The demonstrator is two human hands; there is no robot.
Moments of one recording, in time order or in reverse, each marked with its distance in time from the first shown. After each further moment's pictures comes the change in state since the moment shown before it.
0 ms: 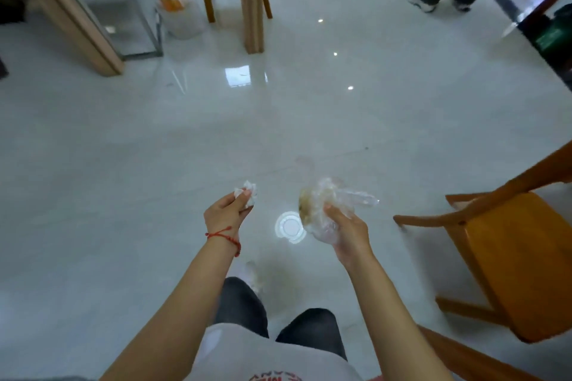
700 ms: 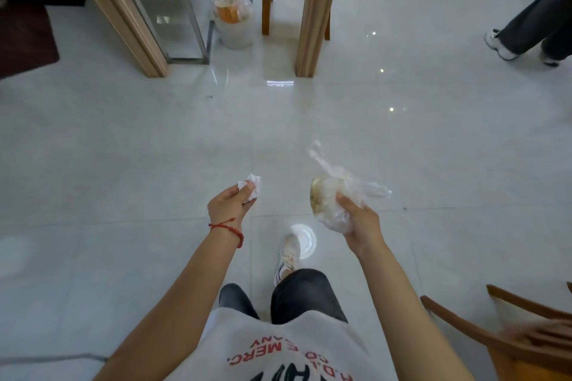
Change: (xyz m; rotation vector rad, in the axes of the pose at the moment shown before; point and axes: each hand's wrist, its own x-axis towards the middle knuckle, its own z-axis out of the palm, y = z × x) left_hand 0.203 0.142 0.075 -0.114 0.113 0.052; right_hand 0.168 -0.139 0.210 -0.135 -0.115 0.012
